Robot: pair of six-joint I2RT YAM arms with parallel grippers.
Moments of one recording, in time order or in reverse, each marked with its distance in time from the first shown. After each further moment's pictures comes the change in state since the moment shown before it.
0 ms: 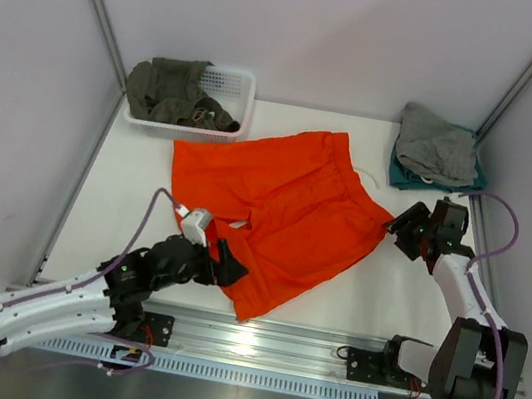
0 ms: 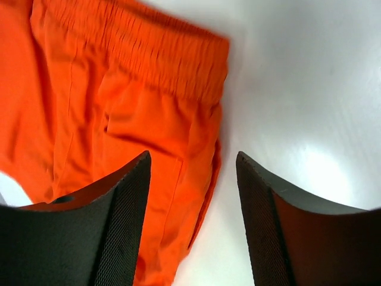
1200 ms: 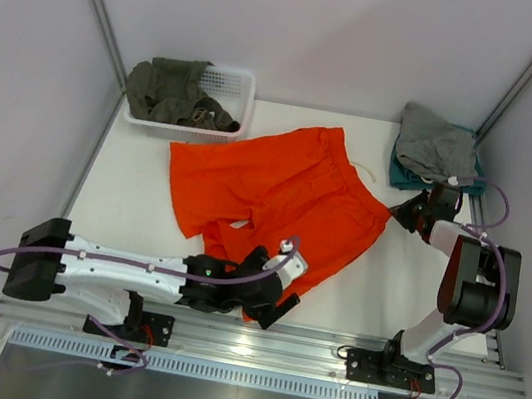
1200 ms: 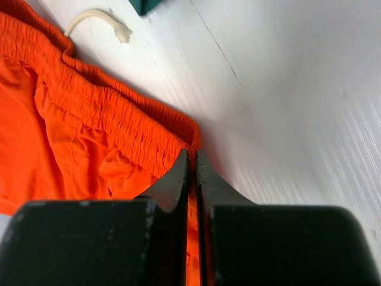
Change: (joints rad) left arm -0.472 0.691 0.546 -0.206 -0.260 0.428; right arm -0.054 0.457 0.133 0.391 -0.018 0.054
